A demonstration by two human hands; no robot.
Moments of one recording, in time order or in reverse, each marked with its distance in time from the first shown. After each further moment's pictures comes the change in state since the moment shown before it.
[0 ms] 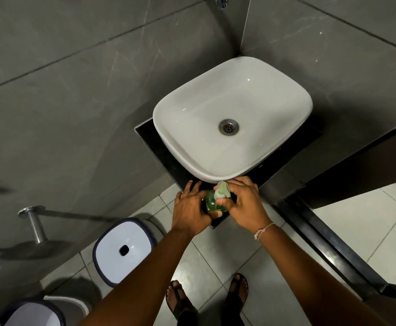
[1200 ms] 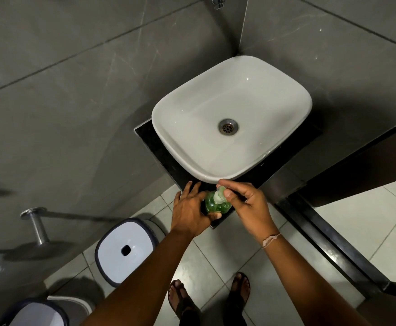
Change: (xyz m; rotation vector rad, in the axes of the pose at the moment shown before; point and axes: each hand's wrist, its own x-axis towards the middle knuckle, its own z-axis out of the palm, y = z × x) left_hand -0.002 0.000 0.001 0.069 0.012 0.007; right_hand -0.017 -0.017 -0.013 0.545 0.060 0.151
